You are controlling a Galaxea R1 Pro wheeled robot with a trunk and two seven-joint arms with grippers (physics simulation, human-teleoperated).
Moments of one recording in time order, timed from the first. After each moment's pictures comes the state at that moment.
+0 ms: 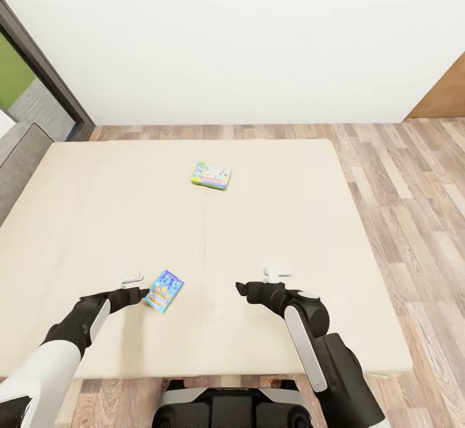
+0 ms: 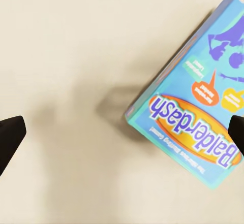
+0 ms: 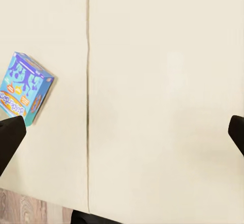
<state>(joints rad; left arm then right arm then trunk) -0.77 0.17 0.21 -0.53 -0.03 0.38 -0.23 -0.42 0.15 0.22 -1.49 -0.30 0.84 -0.10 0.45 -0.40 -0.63</state>
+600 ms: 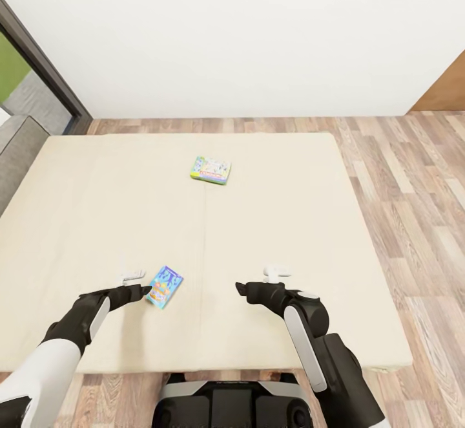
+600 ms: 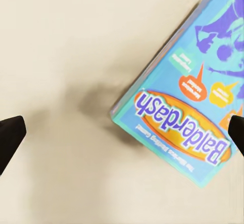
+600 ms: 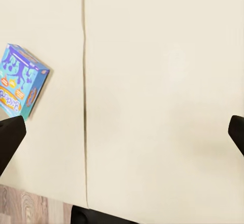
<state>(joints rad) -0.77 0.17 0.21 -0.56 -0.03 0.39 -0.28 -0.42 0.15 0.22 -1.49 -0.30 0.84 -0.10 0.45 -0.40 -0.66</state>
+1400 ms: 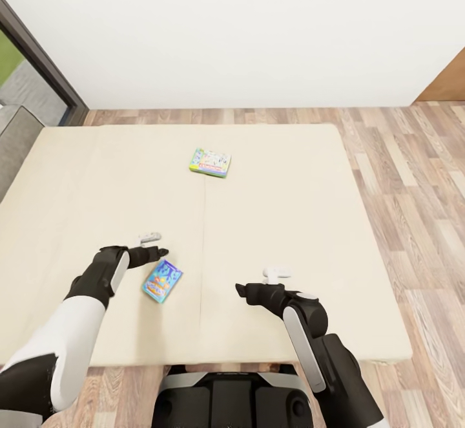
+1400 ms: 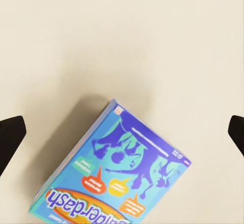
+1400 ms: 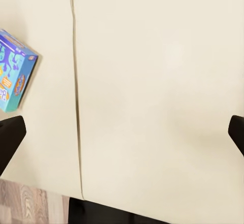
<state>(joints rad) -0.94 0.07 0.21 -0.67 -0.04 0.62 -0.23 -0.42 0.15 0.22 -1.48 -0.30 0.84 -0.11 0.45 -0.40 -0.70</state>
